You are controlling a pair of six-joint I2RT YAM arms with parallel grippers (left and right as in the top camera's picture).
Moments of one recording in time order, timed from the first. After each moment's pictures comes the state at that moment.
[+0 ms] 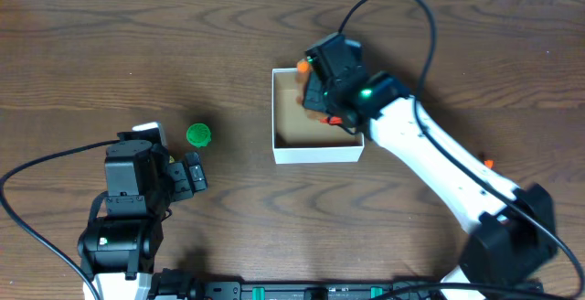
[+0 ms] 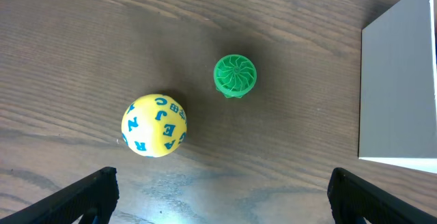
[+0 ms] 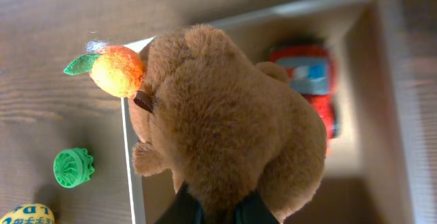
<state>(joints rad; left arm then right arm) 0.01 0.77 0.75 -0.84 -0.04 -0.20 0.63 1.77 1.46 -0.69 0.09 0.82</state>
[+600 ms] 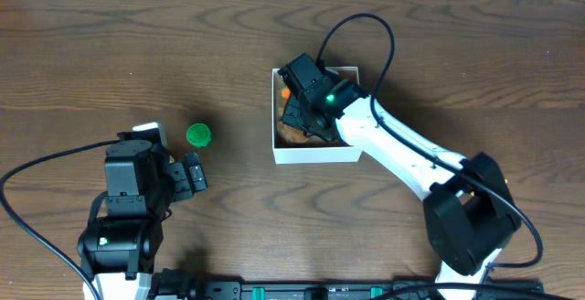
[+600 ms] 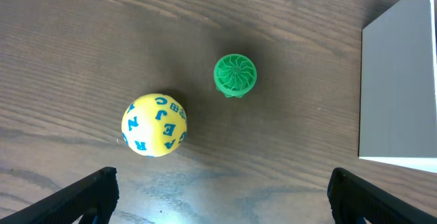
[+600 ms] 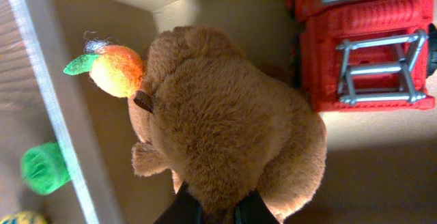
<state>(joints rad) 0.01 0.77 0.75 -0.85 -0.04 -0.20 0.68 1.93 1.46 -0.69 0.04 1.02</state>
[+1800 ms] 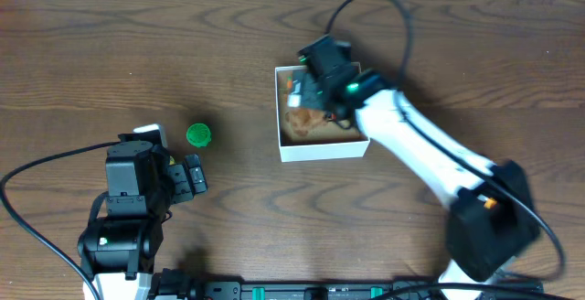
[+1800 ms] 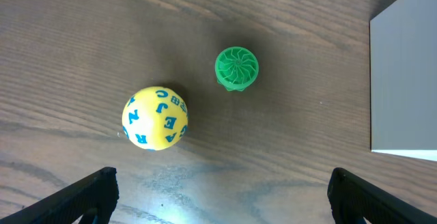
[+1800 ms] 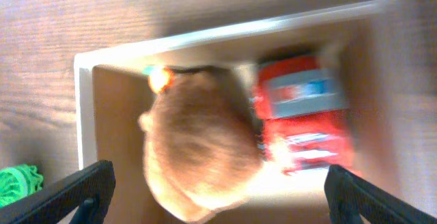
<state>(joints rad) 0.01 0.77 0.75 -0.87 -0.04 -0.20 0.56 1.80 1.46 -0.69 0.14 0.68</state>
